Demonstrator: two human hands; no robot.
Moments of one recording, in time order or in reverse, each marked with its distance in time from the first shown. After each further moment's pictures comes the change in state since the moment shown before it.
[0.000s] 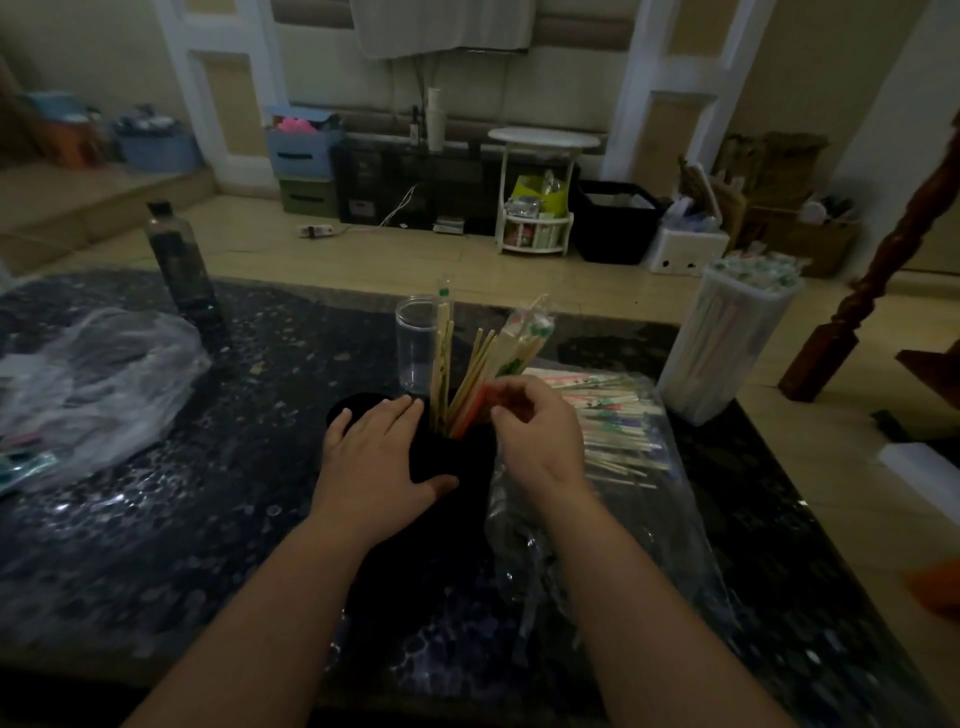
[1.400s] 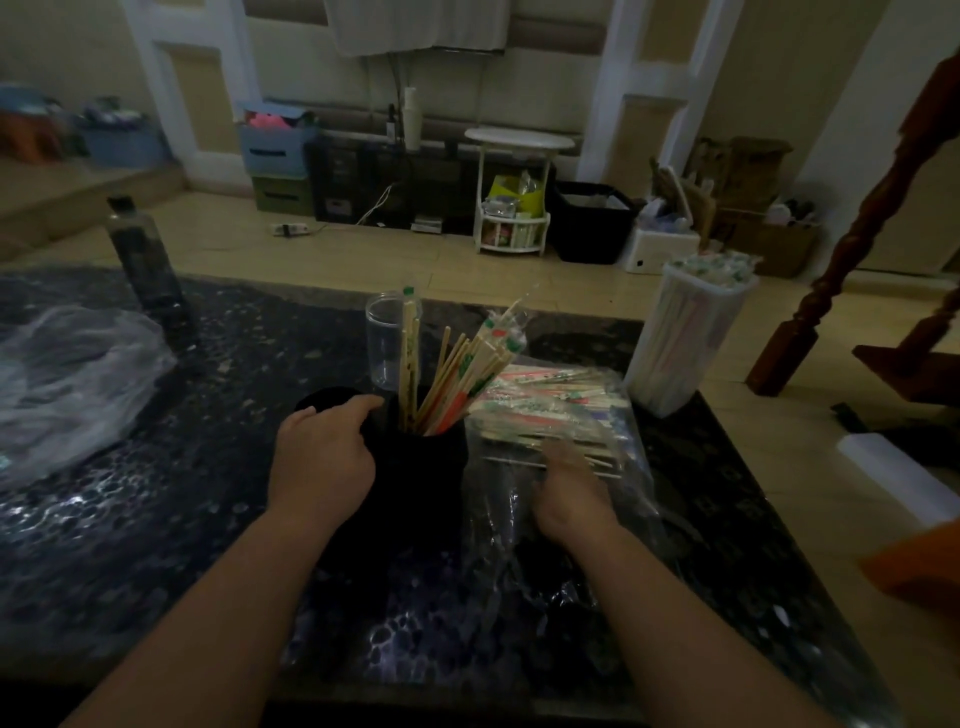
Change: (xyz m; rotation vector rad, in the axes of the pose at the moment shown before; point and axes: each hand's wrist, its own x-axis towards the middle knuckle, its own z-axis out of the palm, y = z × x) left_hand 0.004 -0.004 0.000 -0.127 0.159 -0.056; right_hand -0.003 0.107 -0.060 -0.861 -0.251 0.272
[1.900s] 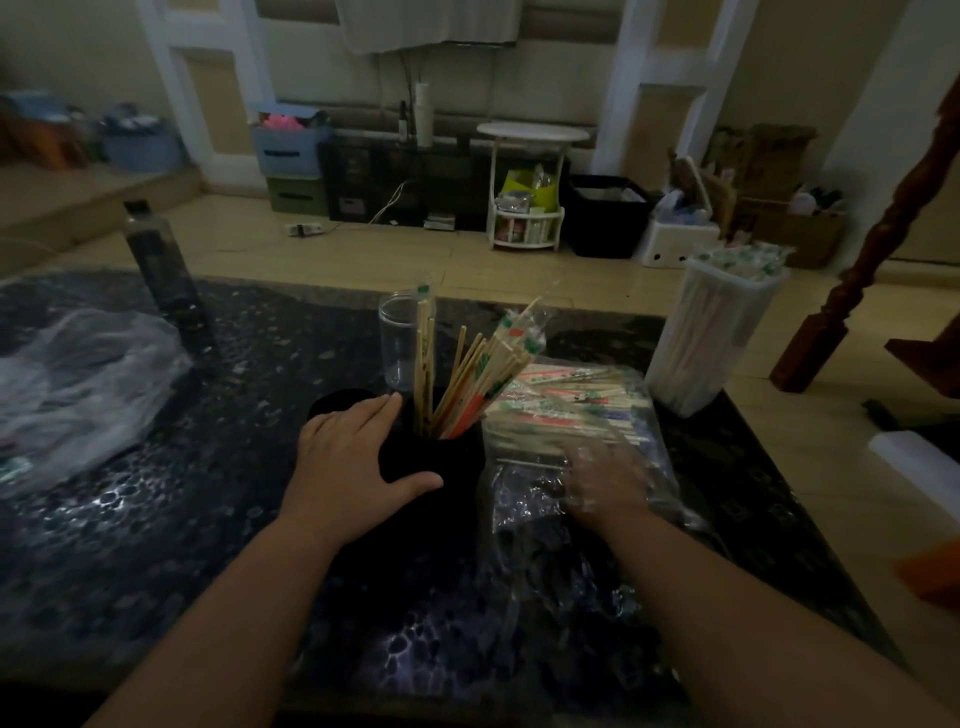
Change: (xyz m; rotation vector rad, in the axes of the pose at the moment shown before) left_hand -0.002 -0.012 0.010 0.120 -0.104 0.128; right_hand 0.020 0.011 -0.012 -0.447 -0.018 -0.080
